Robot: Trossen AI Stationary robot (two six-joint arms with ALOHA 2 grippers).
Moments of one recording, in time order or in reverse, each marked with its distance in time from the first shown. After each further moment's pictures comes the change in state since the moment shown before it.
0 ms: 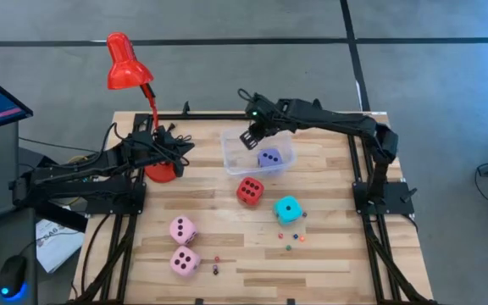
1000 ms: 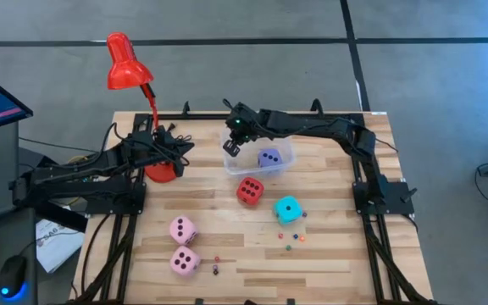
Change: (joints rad) left arm 0.001 0.000 0.000 0.000 -0.005 0.005; right arm 0.008 0.193 -0.001 0.344 -0.055 -0.190
